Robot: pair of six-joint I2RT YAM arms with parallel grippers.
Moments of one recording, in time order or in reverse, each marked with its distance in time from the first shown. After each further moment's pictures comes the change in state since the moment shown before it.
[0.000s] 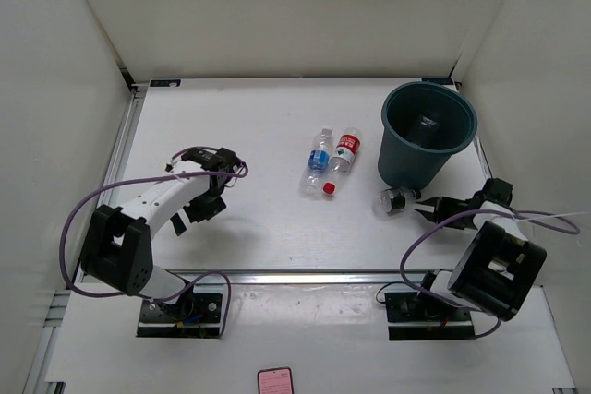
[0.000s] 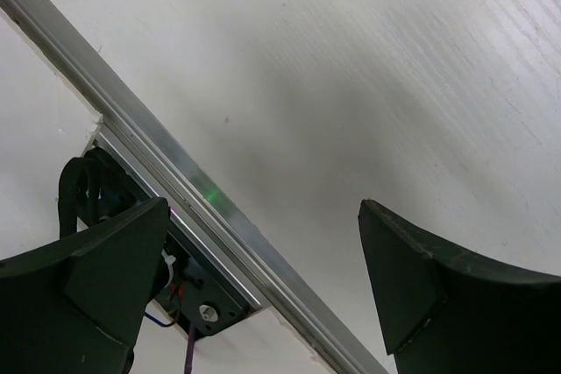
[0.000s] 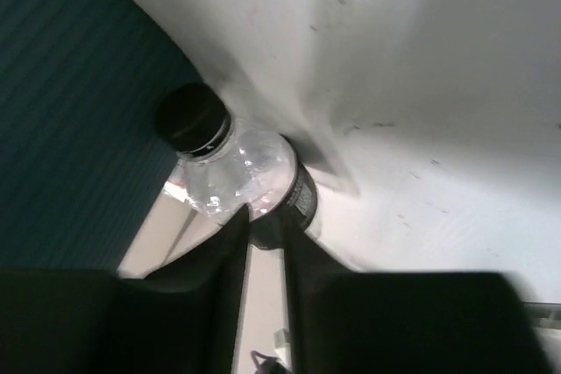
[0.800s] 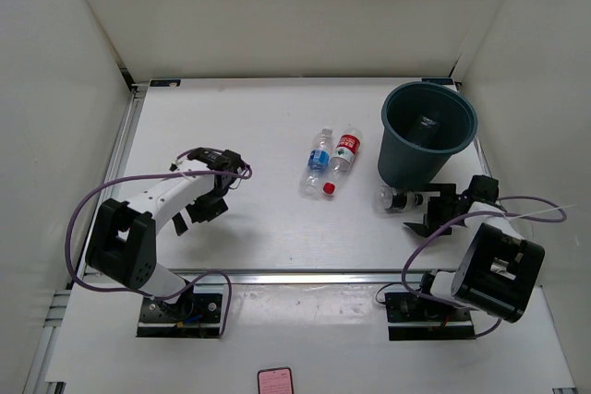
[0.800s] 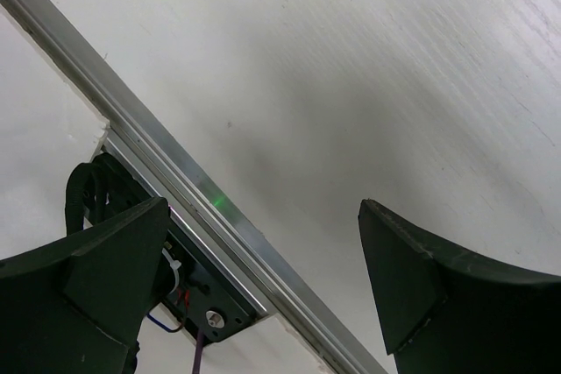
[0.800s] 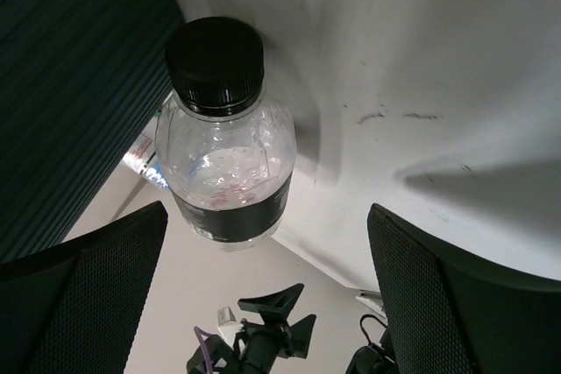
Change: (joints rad) left arm -0.019 0.041 0.000 0.000 -0.021 0.003; right arm 0.111 -0.031 -0.042 0.058 -0.013 -0.074
